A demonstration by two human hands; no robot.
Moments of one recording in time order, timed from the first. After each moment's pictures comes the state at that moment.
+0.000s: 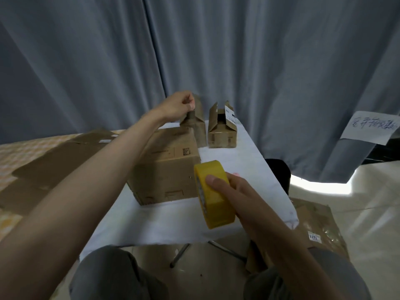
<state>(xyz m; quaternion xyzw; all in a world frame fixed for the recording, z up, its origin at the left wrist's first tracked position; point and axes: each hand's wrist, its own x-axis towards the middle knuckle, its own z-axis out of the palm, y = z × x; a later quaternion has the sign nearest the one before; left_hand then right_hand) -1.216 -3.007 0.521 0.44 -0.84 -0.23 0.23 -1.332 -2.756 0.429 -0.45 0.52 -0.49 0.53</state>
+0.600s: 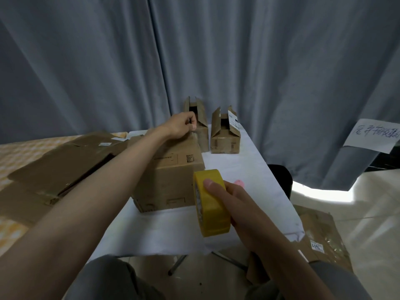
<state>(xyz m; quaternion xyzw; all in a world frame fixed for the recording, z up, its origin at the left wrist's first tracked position) -1.210 -3.045 0.472 0.43 -0.86 -0.19 0.16 -1.321 -2.777 0.421 -0.42 0.52 -0.49 0.57</state>
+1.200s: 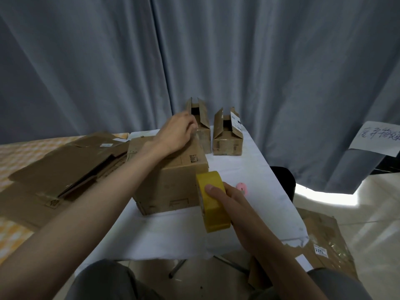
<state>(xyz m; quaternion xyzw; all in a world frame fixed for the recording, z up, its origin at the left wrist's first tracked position) -1.197 -3.010 0.467 0.41 -0.88 -0.03 0.26 -1.319 -2.798 0.400 -0.39 0.56 -0.49 0.54</state>
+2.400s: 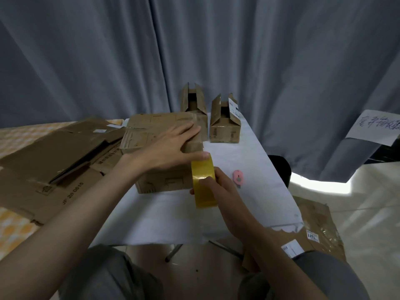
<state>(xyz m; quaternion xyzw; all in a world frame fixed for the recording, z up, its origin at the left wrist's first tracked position) -1.170 -2.964 0.431 0.40 -0.91 -0.11 0.08 -1.315 -2.809 0.377 -0.46 0.52 -0.51 0.51</state>
